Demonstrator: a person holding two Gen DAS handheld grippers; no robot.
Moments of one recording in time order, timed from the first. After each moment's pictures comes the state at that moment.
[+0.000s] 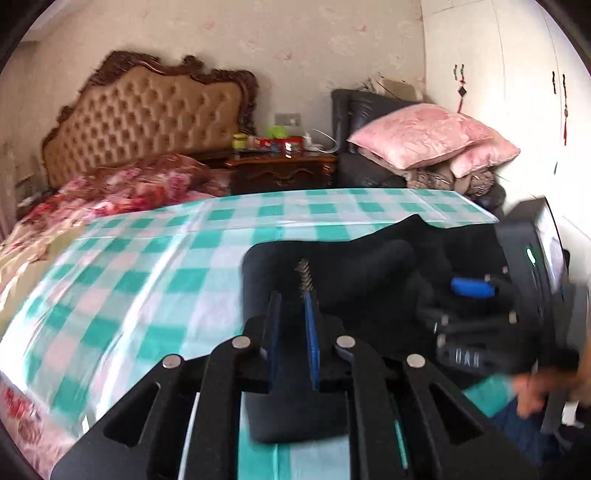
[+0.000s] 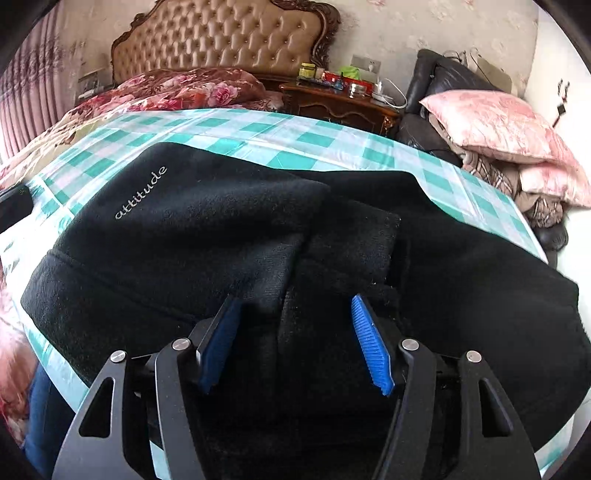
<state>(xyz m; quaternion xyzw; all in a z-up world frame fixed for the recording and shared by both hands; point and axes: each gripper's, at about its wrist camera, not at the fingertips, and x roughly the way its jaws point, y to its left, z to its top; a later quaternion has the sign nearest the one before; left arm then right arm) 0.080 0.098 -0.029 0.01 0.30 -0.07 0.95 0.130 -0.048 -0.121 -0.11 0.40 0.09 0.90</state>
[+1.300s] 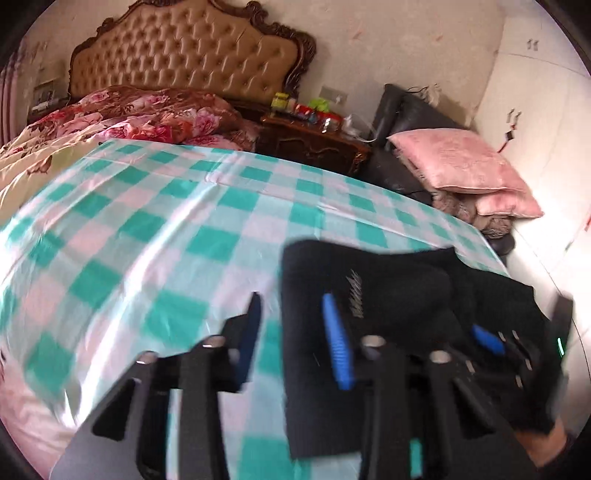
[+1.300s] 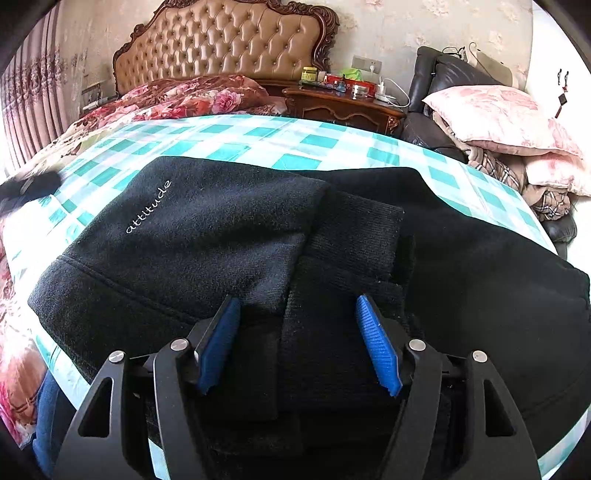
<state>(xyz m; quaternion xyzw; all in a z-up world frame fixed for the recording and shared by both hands) 0.095 0.170 -0.028 -0.13 0.36 -0.04 0.92 0.123 -0.052 -0.121 -0.09 0.40 0.11 0.91</state>
